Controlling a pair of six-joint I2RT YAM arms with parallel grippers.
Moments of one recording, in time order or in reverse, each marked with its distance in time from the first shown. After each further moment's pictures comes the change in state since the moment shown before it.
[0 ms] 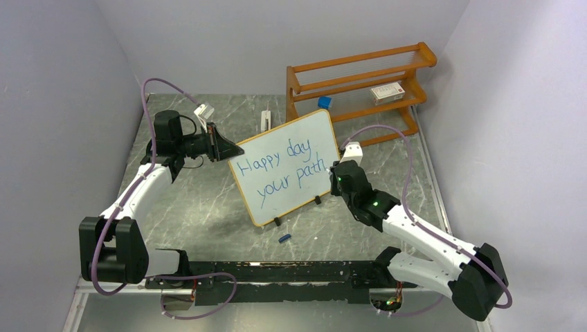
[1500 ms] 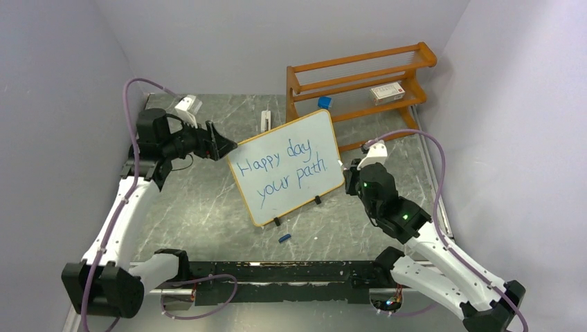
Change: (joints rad) left arm -0.013 -0.195 0.100 -0.288 -0.356 0.051; right arm -0.006 -0.248 0.086 -0.185 0.020 -0.026
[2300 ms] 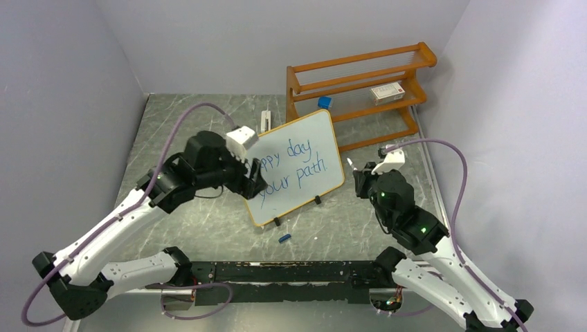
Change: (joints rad) left arm -0.605 -0.102 0.163 -0.409 -0.557 0.001; right arm 0.000 -0.140 0.023 -0.077 0.022 0.001
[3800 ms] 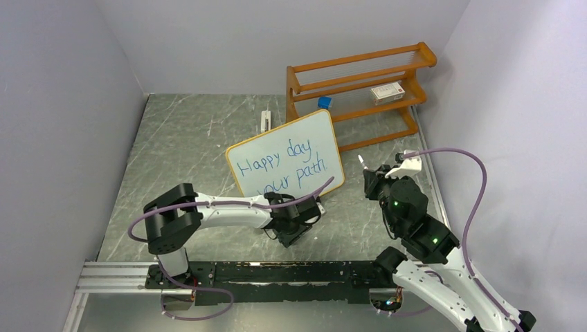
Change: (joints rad) left arm -0.546 0.739 -0.036 0.064 -0.246 -0.092; right arm 0.000 -0.116 0.000 -0.029 0.085 0.048
